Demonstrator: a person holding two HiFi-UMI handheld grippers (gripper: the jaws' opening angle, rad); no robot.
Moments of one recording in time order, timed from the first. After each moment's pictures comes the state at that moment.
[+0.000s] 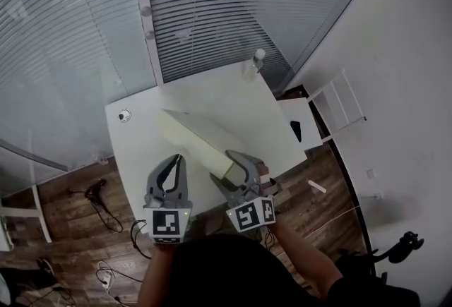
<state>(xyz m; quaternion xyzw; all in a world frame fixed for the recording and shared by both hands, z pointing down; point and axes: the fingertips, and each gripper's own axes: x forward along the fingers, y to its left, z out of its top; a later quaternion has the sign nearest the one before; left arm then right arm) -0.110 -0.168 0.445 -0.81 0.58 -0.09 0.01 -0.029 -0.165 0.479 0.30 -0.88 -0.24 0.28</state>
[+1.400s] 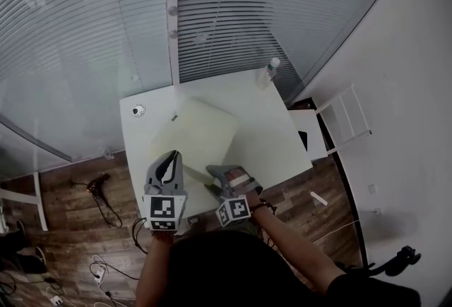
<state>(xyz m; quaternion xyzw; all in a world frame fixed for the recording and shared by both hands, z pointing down) -0.166 -0.160 0.485 -0.78 0.61 -0.10 -0.04 -0.087 -0.123 0.640 0.10 -0.82 -0.38 0.42</state>
